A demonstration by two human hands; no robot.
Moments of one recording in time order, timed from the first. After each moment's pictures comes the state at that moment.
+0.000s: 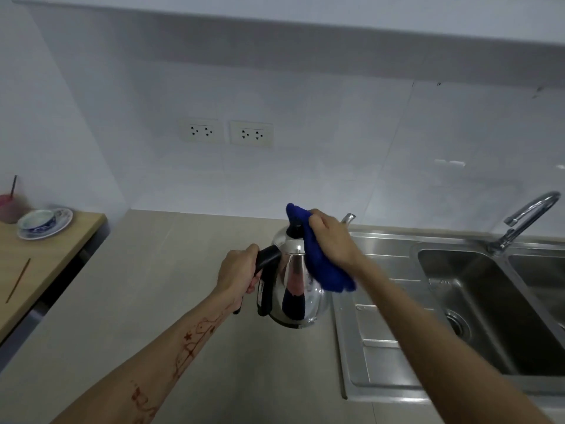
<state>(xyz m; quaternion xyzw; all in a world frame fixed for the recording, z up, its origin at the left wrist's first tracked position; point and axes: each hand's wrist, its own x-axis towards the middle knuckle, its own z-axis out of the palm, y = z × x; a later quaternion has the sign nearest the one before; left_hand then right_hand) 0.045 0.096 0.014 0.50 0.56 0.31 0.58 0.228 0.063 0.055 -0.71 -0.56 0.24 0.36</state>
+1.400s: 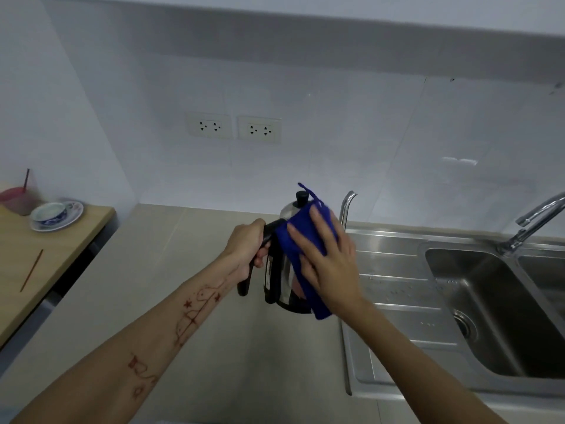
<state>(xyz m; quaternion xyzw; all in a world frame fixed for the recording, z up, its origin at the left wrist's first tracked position) 0.049 0.112 0.058 0.46 0.54 0.31 0.63 0.203 0.028 0.001 -0.61 -0.70 -0.21 0.30</state>
